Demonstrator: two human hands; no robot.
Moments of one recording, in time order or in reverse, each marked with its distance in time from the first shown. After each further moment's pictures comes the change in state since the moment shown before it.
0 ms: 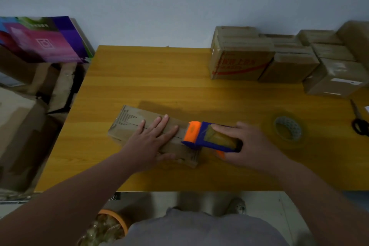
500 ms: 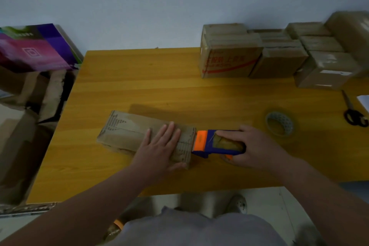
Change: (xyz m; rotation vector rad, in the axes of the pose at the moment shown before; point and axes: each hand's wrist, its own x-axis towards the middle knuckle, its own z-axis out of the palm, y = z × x) left_hand 0.010 0.053 -0.007 -0.036 -0.035 -0.038; right_hand -0.008 0.037 -0.005 -0.093 -0.081 0.096
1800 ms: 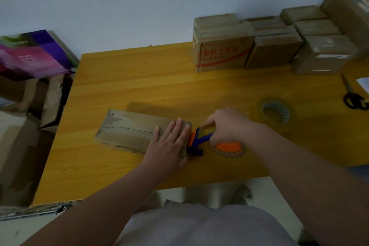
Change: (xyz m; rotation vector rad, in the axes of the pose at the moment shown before) left_hand 0.012 0.037 -0.005 0.030 -0.014 -0.029; right_hand 0.036 -0.053 -0.023 -0.156 -0.224 0.144
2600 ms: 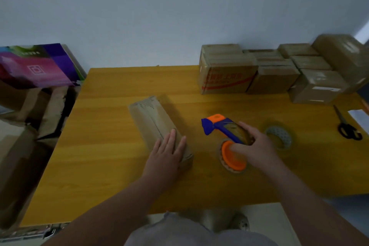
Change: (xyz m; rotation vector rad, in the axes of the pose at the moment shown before) left_hand 0.007 -0.028 -0.002 0.001 0.067 -0.081; right_hand -0.023 0.023 0.027 0.975 0.504 0.206
